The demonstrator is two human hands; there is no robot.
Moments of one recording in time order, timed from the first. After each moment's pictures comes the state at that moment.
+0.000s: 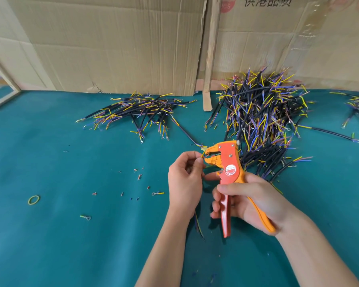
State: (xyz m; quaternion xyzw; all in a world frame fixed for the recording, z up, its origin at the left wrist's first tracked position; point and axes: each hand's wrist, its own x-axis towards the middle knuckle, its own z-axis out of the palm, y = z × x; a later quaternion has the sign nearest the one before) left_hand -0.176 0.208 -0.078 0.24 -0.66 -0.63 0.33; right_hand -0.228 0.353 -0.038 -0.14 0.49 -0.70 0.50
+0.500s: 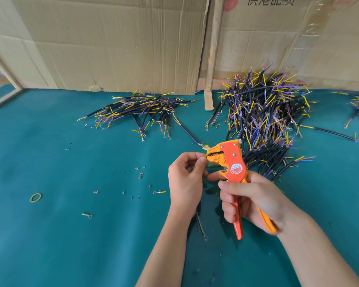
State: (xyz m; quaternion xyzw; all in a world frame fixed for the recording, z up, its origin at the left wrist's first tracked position) left_hand -0.175 0.208 -0.076 0.25 -0.63 -0.66 0.33; right_hand -0.229 0.353 -0.039 -0.13 0.52 -0.69 0.49
